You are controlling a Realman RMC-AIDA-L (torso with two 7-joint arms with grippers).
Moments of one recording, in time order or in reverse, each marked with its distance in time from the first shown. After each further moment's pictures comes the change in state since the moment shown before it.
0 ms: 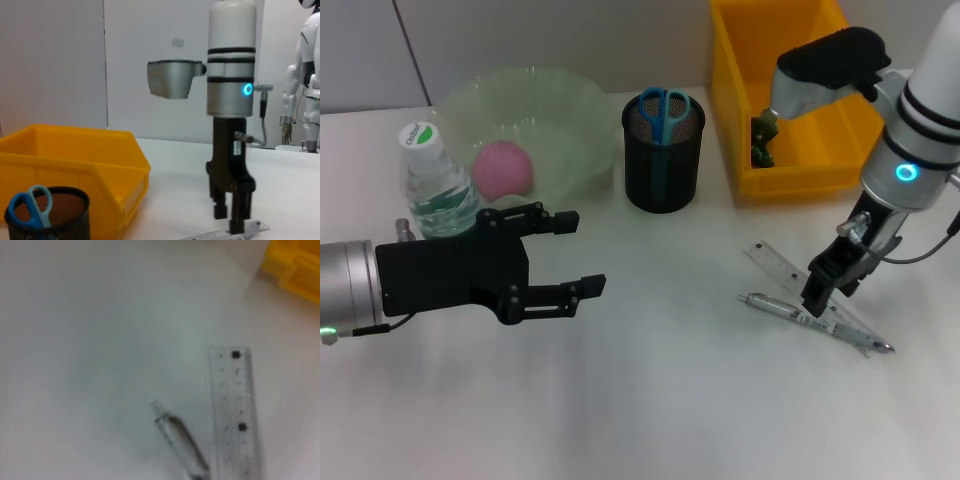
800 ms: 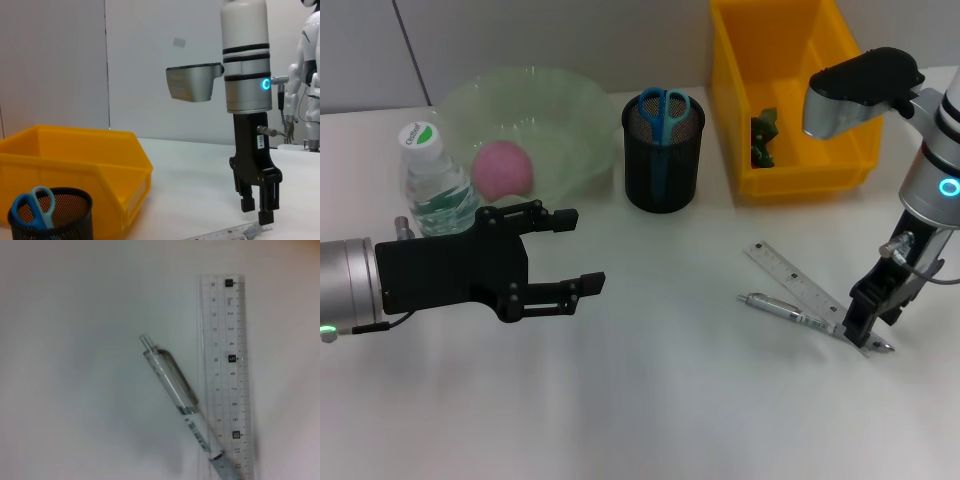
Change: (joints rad) left arm 0.000 -0.001 0.000 0.005 0.000 -0.005 0.000; right arm -0.045 -0.017 -0.007 -0.039 -0.017 -0.104 -0.034
